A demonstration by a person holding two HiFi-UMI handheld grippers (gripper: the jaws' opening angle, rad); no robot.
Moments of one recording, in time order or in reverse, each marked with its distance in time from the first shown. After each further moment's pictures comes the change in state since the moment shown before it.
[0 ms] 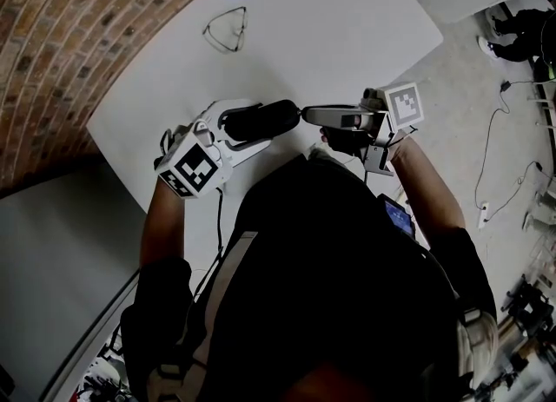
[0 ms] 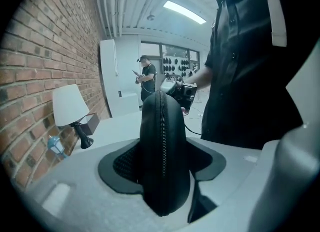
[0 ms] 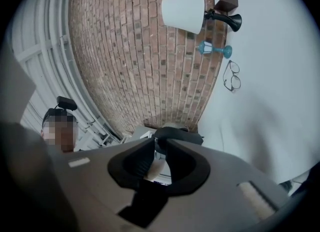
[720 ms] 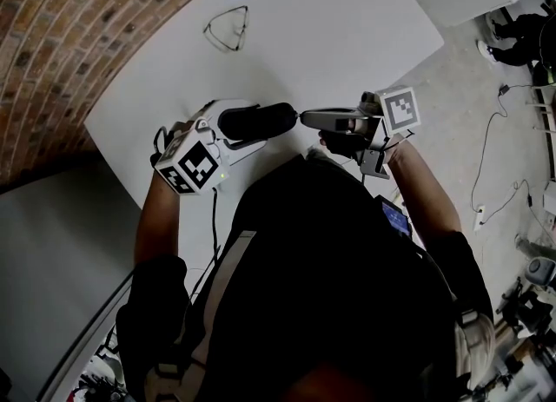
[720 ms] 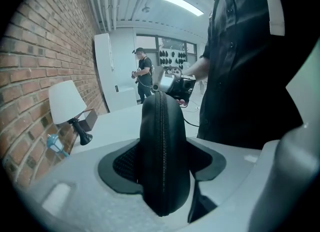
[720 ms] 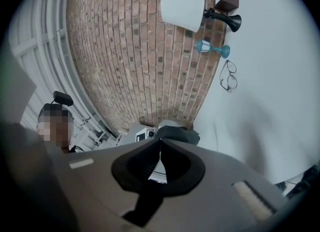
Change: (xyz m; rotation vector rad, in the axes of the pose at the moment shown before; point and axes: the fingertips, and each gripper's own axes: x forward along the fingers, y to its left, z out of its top) left arm 0.003 -0.003 -0.015 0.036 0.080 -0.032; right arm 0.002 -0.007 -0.006 -0.013 0.028 -0.044
